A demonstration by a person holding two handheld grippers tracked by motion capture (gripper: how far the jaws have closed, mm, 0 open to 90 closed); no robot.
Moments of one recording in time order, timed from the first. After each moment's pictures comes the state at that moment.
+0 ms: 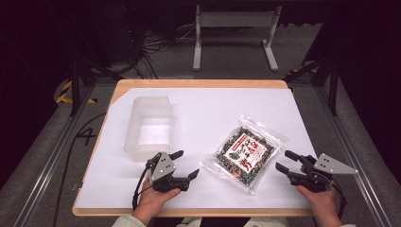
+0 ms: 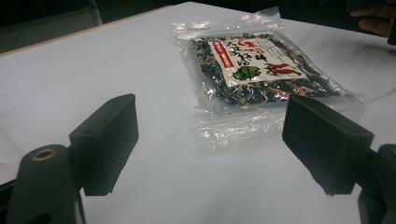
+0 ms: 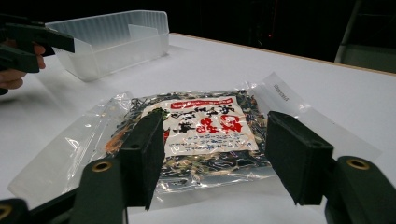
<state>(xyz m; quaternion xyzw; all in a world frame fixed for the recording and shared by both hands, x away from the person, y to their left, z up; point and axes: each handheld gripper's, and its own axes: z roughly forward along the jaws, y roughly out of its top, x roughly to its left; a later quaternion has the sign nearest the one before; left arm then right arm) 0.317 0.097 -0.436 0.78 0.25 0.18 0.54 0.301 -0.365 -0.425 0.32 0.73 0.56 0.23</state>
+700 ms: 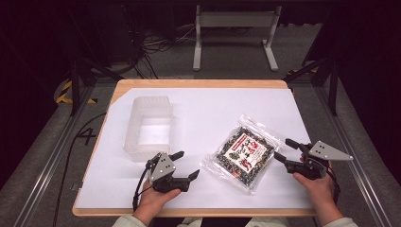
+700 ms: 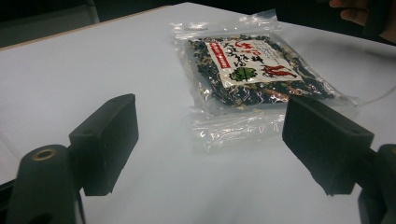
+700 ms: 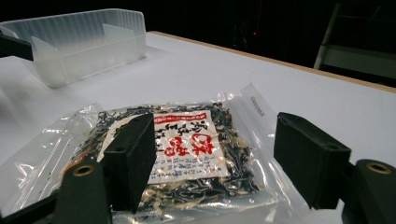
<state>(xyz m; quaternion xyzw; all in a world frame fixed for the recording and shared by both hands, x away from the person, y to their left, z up) 0.318 0.098 -0.437 0.78 0.26 0.17 0.54 0.332 -0.360 -0.409 0.33 0.73 0.53 0.26</state>
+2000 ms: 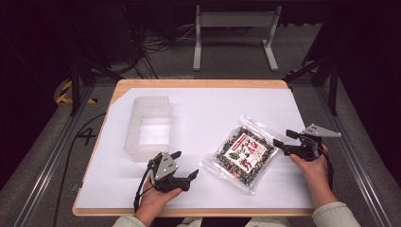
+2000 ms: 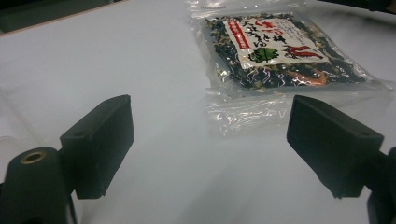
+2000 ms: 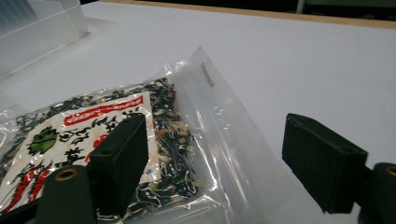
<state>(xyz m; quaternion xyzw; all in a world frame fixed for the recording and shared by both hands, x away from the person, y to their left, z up) 0.319 0.094 -0.440 0.79 0.28 0.19 0.51 0.391 -0.374 -0.421 0.44 0.73 0.47 0.21</state>
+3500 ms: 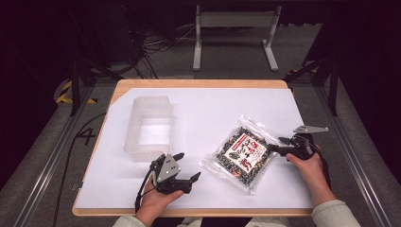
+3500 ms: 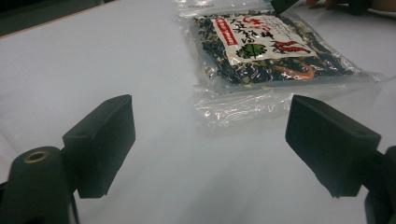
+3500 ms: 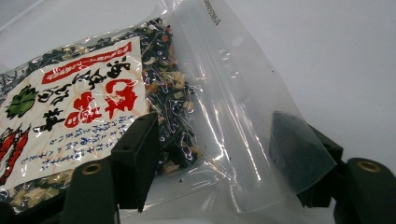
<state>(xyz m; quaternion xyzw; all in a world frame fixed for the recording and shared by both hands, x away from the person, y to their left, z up) 0.316 0.089 -0.440 0.80 0.26 0.19 0.50 0.410 -0.371 -0.443 0.46 0.77 0.42 0.12</state>
